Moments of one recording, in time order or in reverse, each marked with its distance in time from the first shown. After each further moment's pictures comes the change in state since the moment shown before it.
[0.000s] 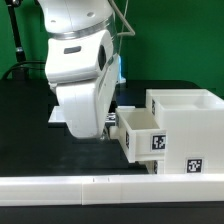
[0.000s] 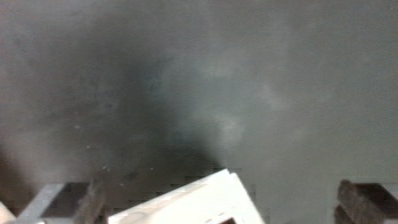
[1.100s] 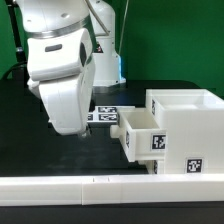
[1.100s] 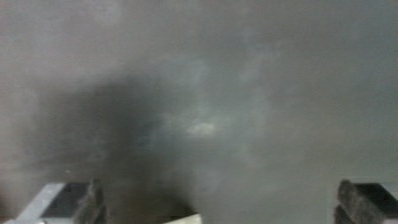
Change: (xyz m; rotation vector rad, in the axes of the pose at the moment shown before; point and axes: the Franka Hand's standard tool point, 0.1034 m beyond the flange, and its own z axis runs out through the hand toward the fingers) arm -0.035 -0.007 -0.005 0.001 -0.013 -0.136
